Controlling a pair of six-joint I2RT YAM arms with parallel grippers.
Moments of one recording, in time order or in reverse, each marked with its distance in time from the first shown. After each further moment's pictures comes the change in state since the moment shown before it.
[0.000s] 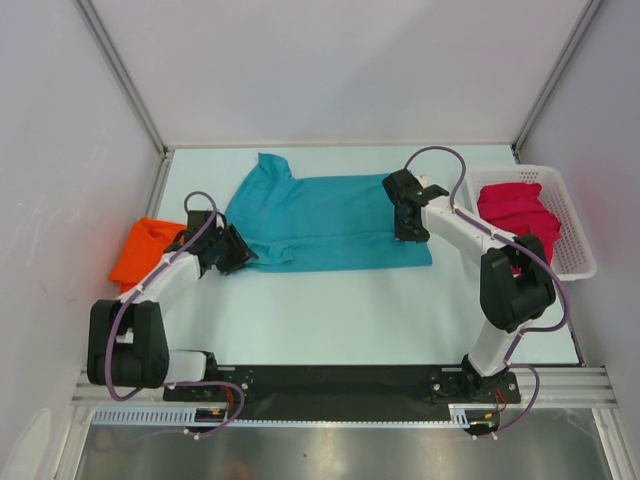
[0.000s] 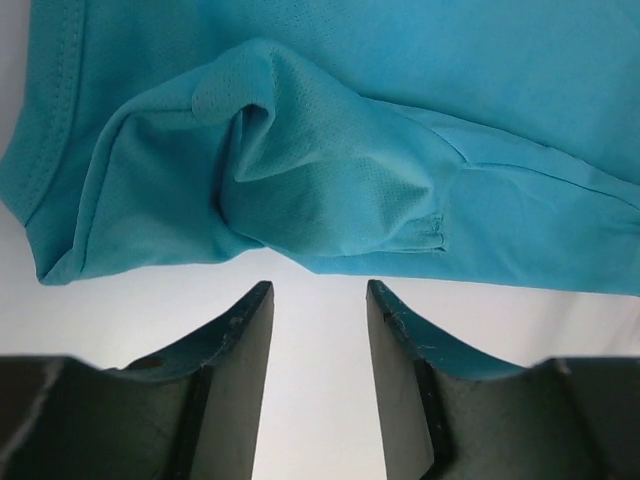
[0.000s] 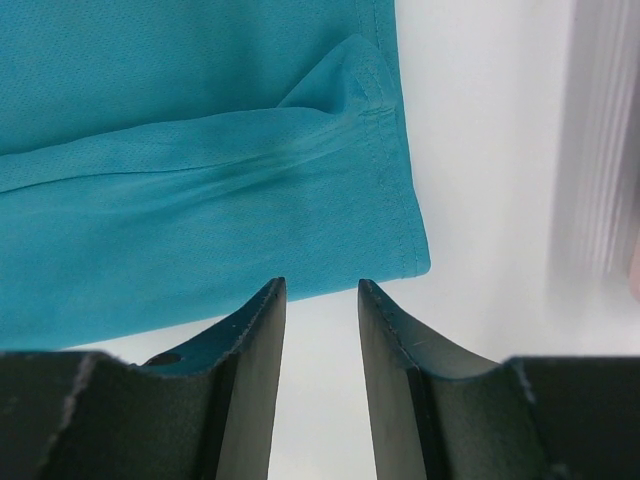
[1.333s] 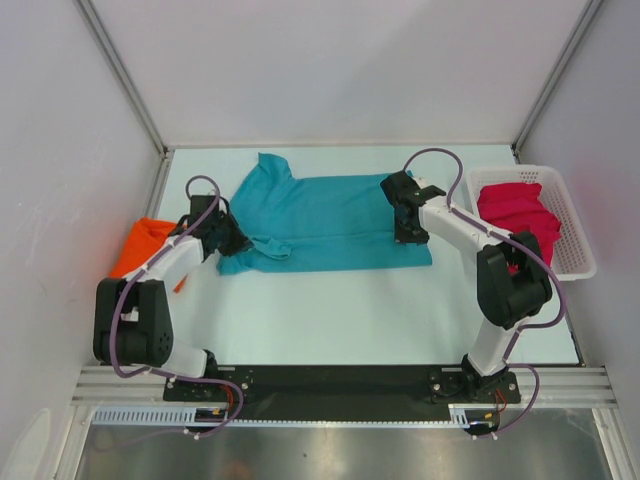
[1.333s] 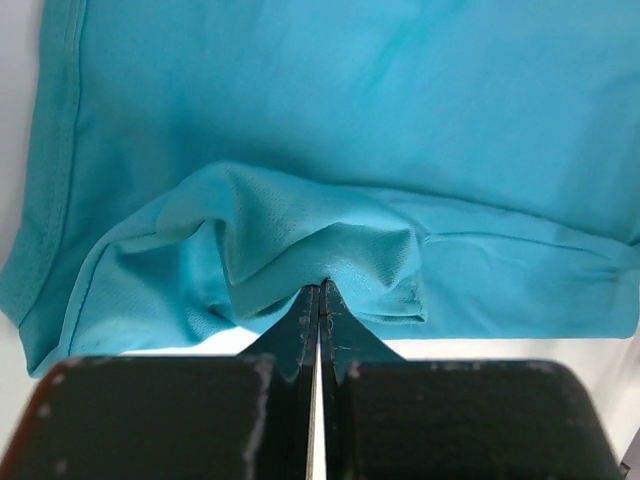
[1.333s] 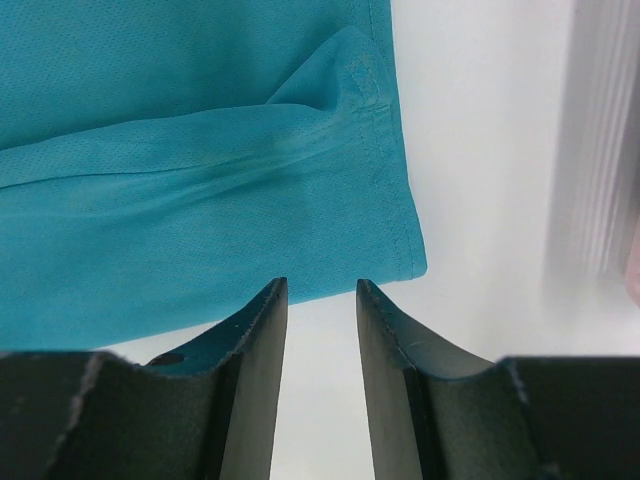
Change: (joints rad) left arm -0.006 0.130 0.113 0.057 -0.036 0.003; right arm 0.001 0.025 0.000 -0.005 0.015 -0.005
